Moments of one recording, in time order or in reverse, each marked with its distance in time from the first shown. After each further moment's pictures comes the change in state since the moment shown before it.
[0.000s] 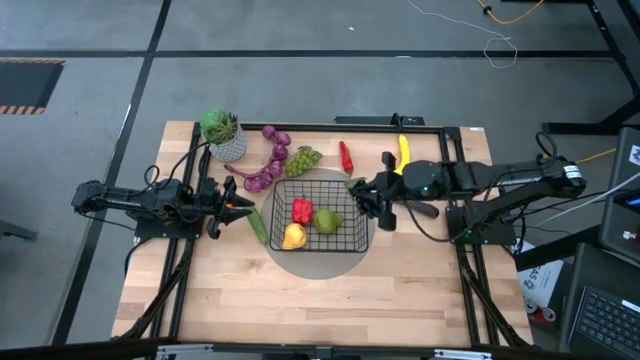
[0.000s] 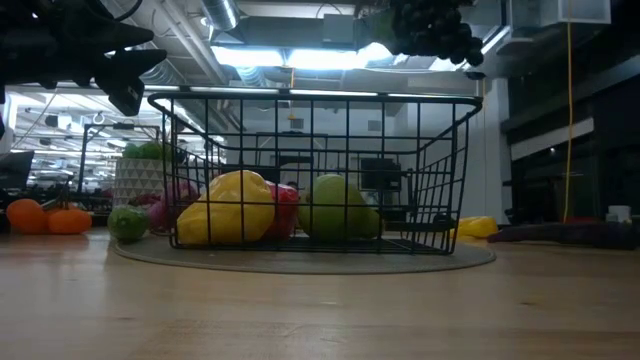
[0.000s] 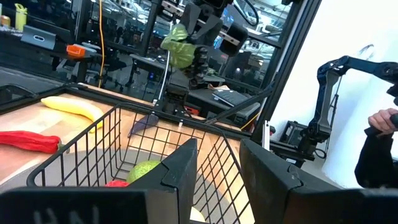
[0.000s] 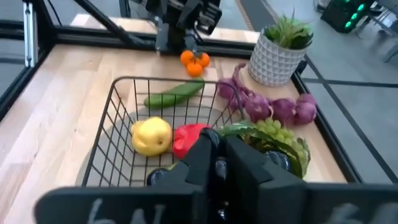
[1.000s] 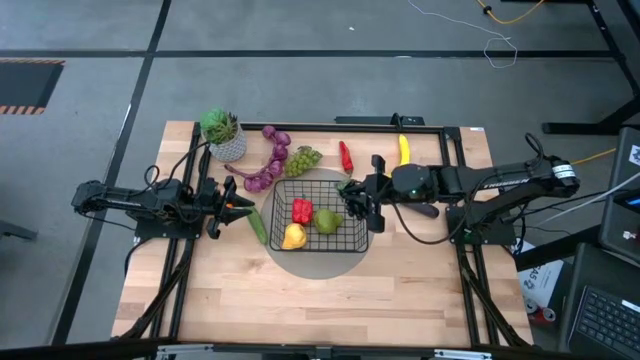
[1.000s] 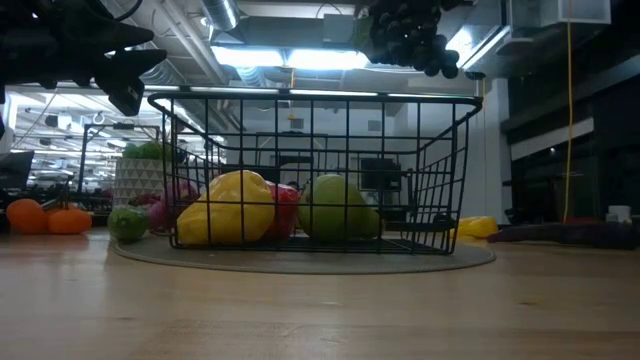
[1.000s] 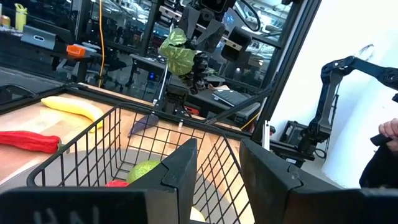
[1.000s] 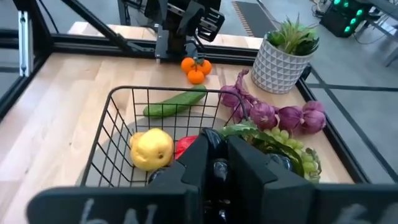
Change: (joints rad) left arm 0.000 0.000 0.000 0.000 0.000 0.000; right arm 0.002 0.076 -0.022 0.130 -0.001 0.004
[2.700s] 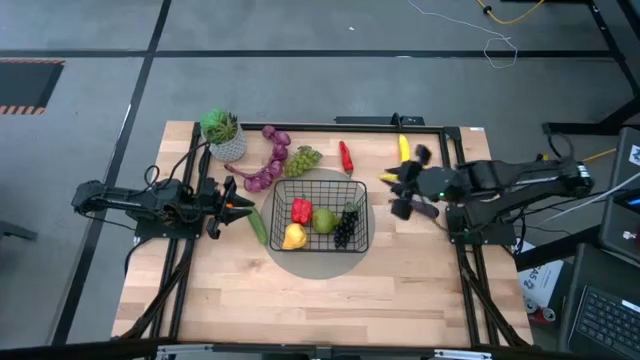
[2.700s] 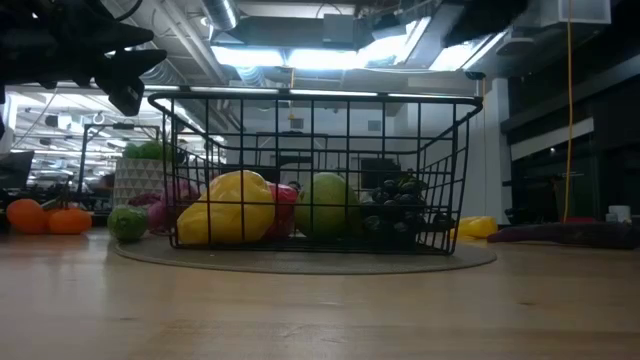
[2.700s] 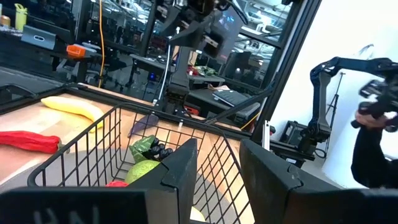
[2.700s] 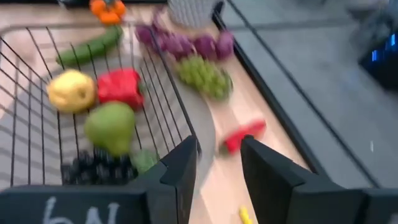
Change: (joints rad) left arm 0.000 0.000 0.000 0.000 0.000 0.000; right arm 0.047 -0.212 0.000 -0.475 0.357 0.208
